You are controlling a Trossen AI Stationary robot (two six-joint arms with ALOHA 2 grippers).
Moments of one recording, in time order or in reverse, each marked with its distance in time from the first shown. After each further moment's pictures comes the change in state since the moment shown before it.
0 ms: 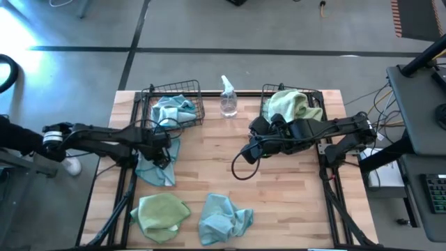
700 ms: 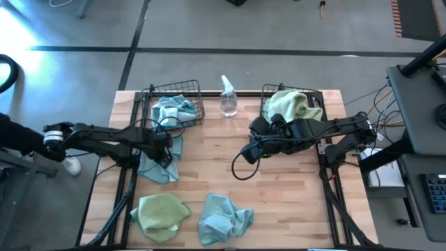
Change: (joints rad) left arm 0.000 0.011 0.004 0.057 -0.042 0.022; right arm 0.000 0.000 0.000 -0.003 0.000 0.001
